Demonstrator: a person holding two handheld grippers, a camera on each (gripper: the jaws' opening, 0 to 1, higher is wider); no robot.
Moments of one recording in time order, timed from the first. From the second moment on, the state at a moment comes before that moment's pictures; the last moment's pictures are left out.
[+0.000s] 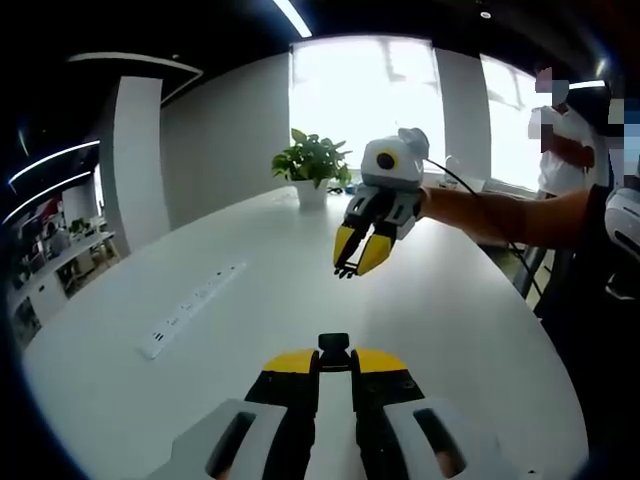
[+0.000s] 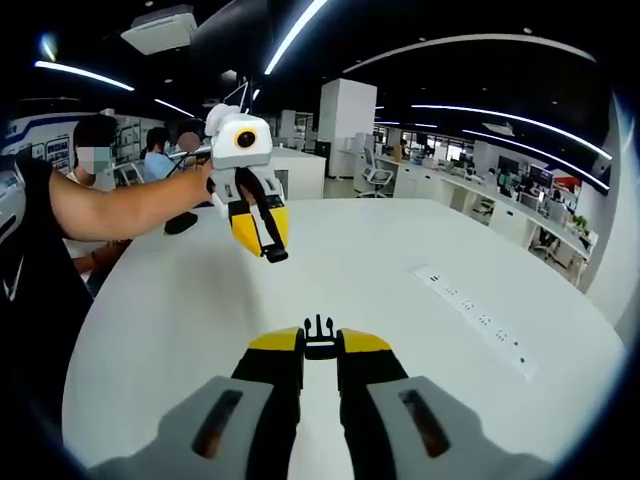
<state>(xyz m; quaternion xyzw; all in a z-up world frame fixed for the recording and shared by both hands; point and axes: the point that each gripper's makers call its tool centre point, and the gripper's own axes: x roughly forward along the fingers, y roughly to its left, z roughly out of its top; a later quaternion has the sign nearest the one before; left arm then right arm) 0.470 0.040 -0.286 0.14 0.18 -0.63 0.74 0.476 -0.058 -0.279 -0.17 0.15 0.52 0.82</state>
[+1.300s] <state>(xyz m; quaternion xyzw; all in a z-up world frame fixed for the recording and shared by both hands) 0.435 0.039 -0.289 0.15 0.18 -0.64 0.74 0.451 -0.052 -0.285 -0.17 0.15 0.53 0.82</state>
